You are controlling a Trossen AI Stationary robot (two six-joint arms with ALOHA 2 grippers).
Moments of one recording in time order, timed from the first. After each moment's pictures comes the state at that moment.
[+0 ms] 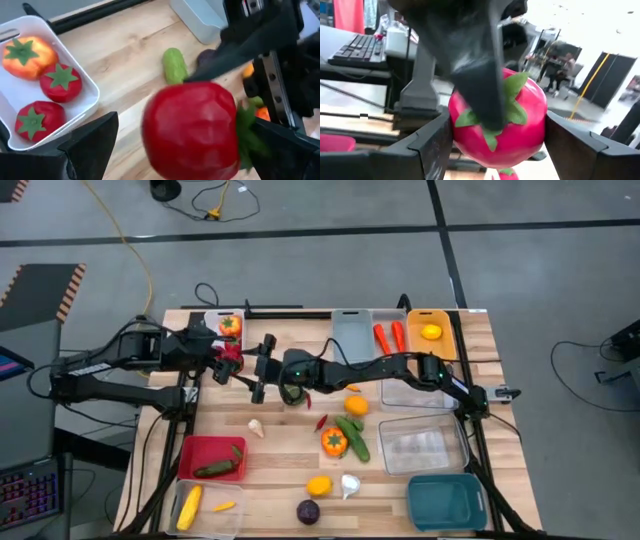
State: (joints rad) left arm 0.16 0.84 1.12 -1.16 -0.29 -0.77; right arm -0.04 2.32 1.91 0.50 0.16 -0.31
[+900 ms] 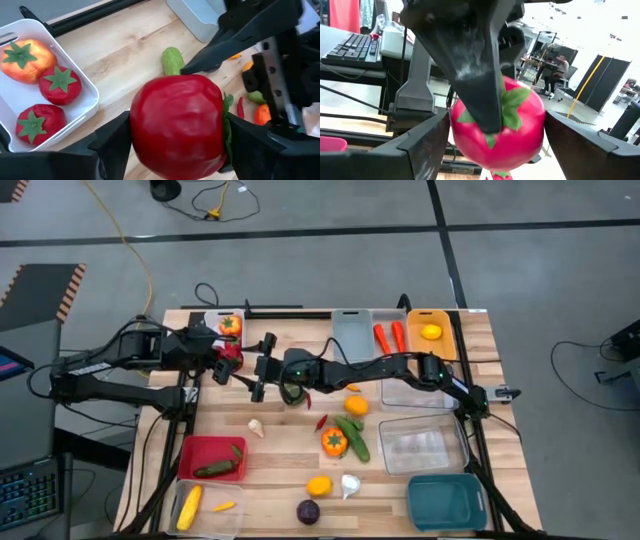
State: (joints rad) left arm 0.16 0.84 1.12 -1.16 -0.28 -0.74; right arm -0.04 2.32 1.91 0.51 0.17 -0.33
